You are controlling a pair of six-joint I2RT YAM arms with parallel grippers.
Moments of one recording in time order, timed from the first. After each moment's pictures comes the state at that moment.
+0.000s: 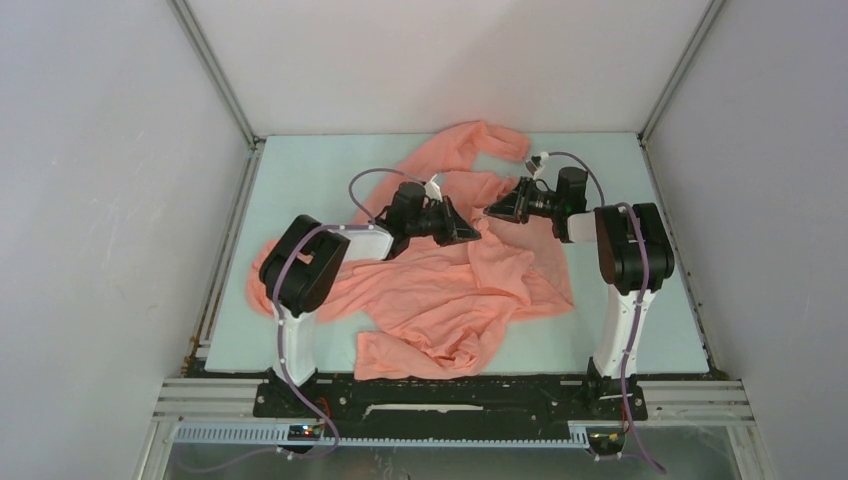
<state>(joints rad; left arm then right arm) -0.58 1.98 1.12 0.46 0.59 -0.97 0.09 2.07 1.04 0.72 -1.11 0.93</state>
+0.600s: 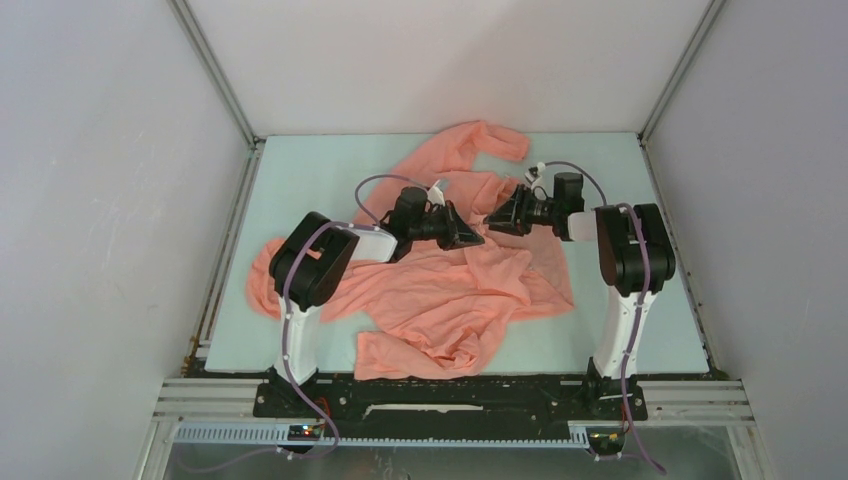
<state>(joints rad) -0.58 2.07 1.12 0.55 0.66 -1.02 0.09 2.07 1.06 0.40 -1.03 0.75</state>
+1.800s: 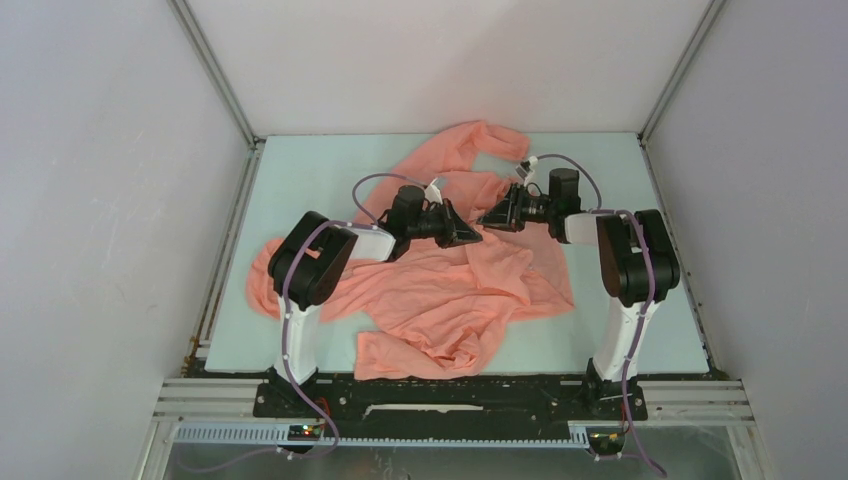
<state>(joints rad) -0.56 2.07 1.12 0.57 0.66 -1.02 0.14 1.97 1.02 0.44 -1.08 0.73</state>
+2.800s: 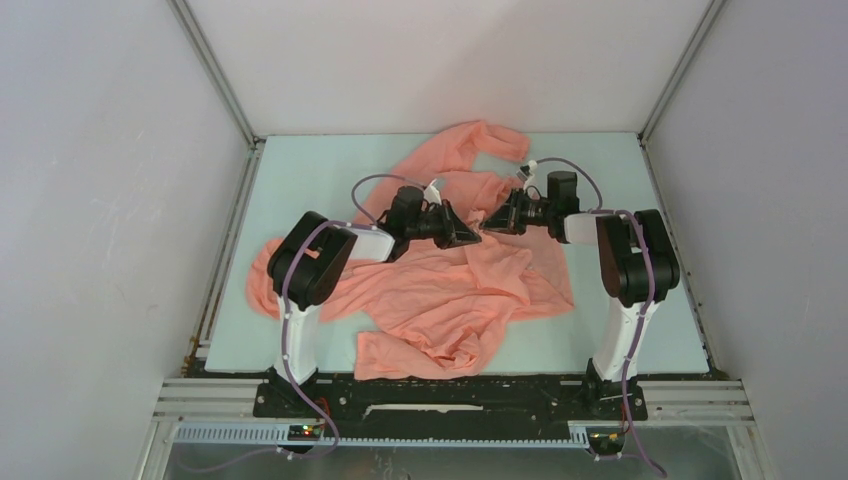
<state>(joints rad) -0.56 2.07 1.11 0.58 0.67 -1.02 0.15 1.97 1.02 0.37 -1.03 0.69</state>
